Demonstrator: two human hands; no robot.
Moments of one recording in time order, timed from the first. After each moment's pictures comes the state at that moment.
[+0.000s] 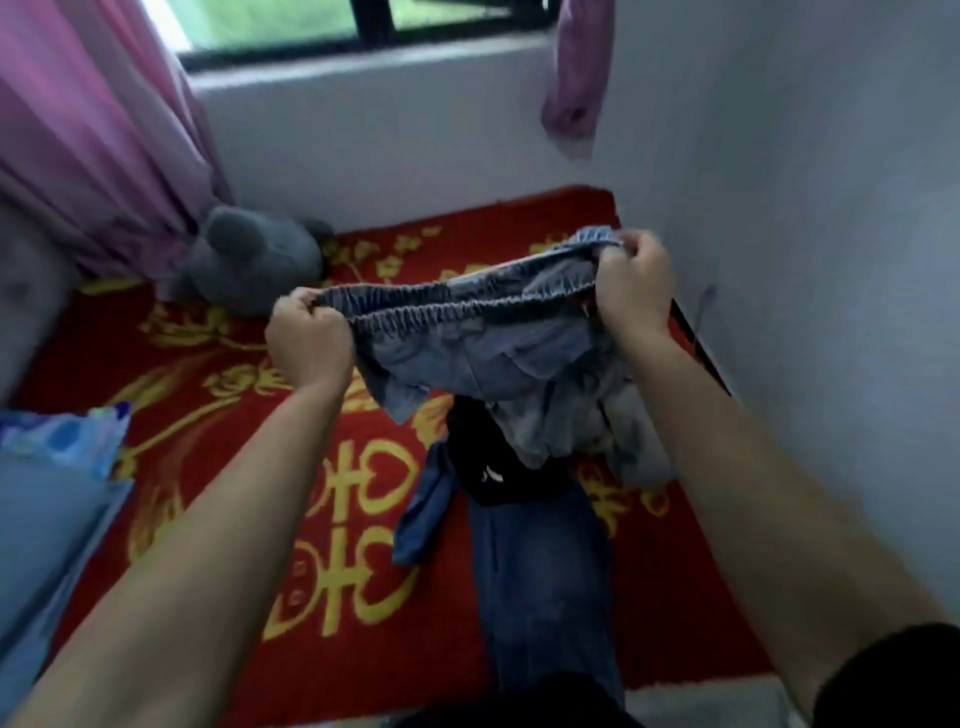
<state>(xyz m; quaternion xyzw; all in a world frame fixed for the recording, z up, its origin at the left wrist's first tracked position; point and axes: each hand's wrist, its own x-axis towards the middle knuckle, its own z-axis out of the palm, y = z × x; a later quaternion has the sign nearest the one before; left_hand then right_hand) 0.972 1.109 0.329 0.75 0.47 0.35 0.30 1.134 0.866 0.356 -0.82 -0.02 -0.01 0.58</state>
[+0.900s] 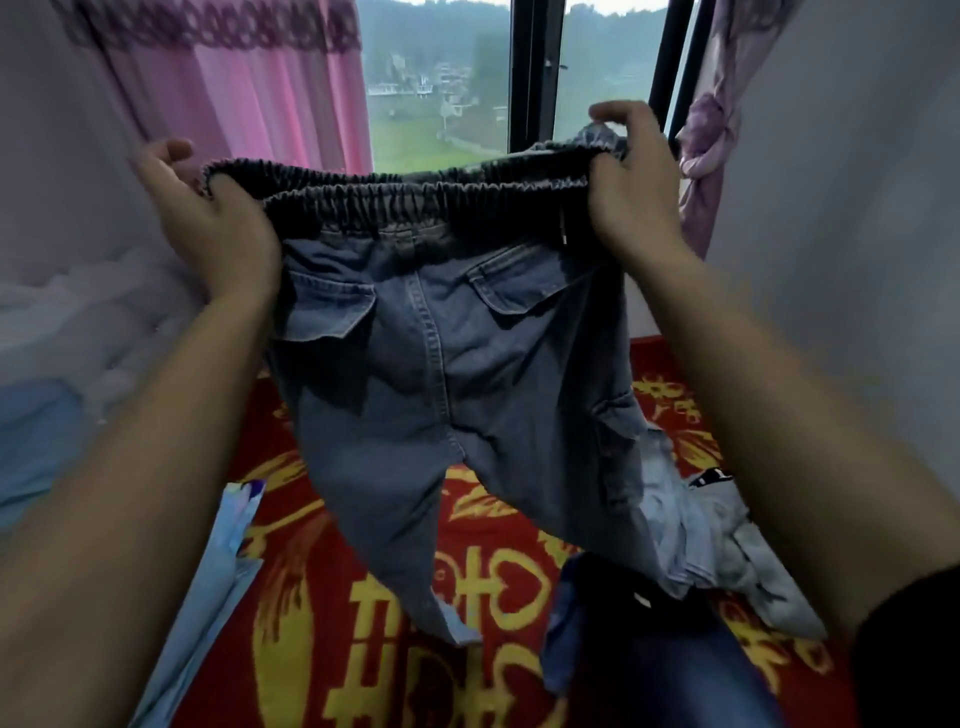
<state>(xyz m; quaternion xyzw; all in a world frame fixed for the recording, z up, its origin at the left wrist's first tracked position) 0.757 1.407 0.569 0.56 0.27 0.71 0.33 0.934 1.153 0.594 -0.72 -0.32 -0.19 0.58</state>
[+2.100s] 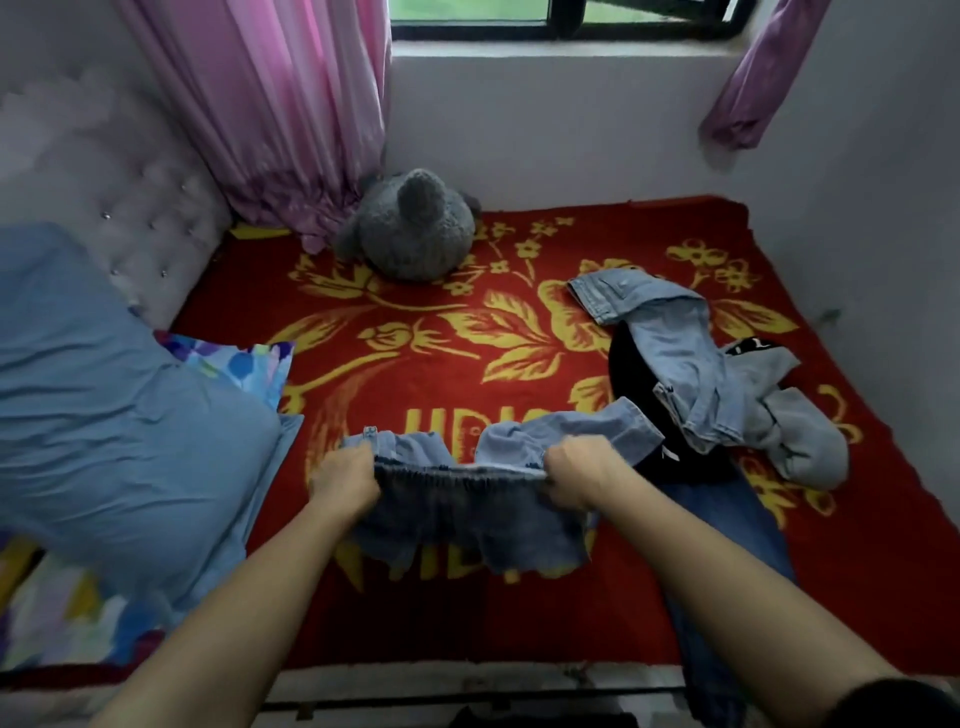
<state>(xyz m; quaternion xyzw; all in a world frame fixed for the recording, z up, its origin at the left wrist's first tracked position) 0.596 1.388 0.180 0.91 0.39 -0.15 0.07 0.781 1.147 0.224 -0.84 -0.50 0.16 -0.15</state>
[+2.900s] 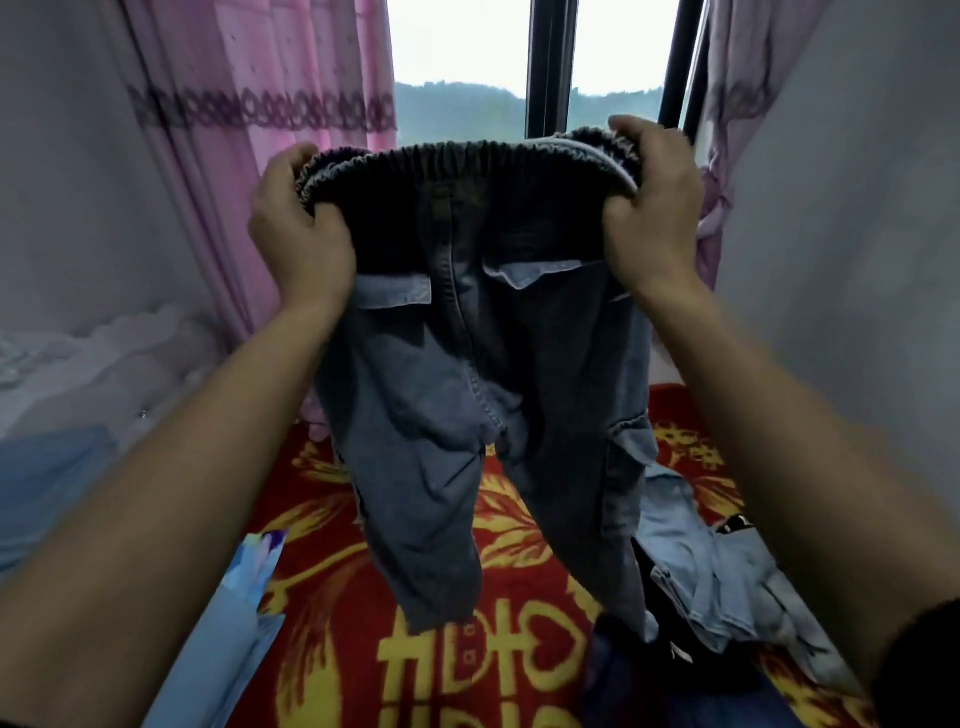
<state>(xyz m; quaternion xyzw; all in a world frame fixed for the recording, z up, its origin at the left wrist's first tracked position) 0.712 1.412 0.612 0.65 0.17 0.69 0.28 0.859 1.185 0.630 -0.69 -0.36 -0.38 0.50</state>
